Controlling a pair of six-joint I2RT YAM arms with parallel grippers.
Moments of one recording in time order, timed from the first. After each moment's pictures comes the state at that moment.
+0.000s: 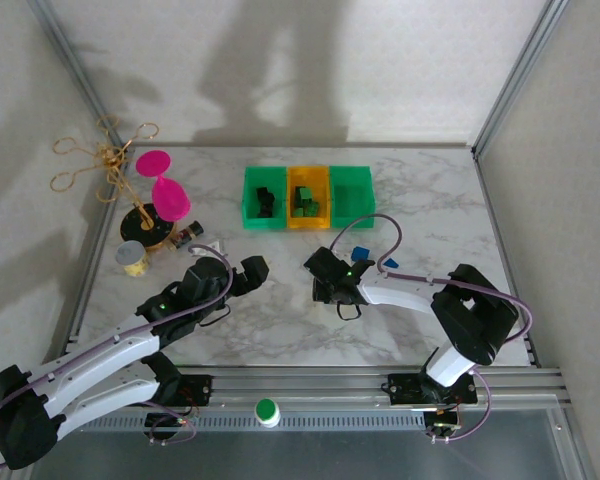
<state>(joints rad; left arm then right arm) -0.71 0.86 0.50 -0.20 -0.20 -0.95 0.91 1.60 0.85 -0.45 0.20 0.85</state>
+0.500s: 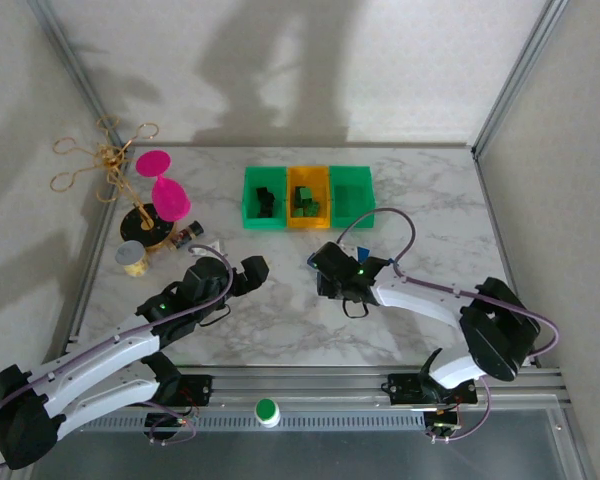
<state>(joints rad) -0.71 0.86 0.50 -0.20 -0.20 -0.94 0.90 1.45 0.87 -0.55 0.24 0.85</state>
